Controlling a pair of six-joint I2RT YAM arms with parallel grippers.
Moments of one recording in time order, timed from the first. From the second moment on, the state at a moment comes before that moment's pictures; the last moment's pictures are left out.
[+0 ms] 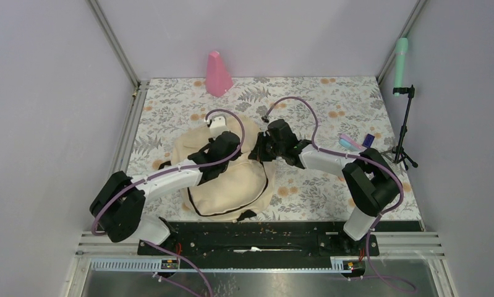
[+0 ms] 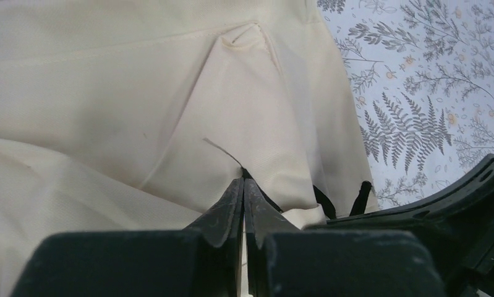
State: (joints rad) left arm -0.77 1.42 0.83 -0.04 -0.54 -0.73; right arm 0.67 1.71 0.98 0.04 -0.23 0.65
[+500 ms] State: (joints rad) left arm -0.77 1.38 0.80 0.00 -0.52 -0.72; right arm 0.67 1.71 0.98 0.05 -0.23 0.65
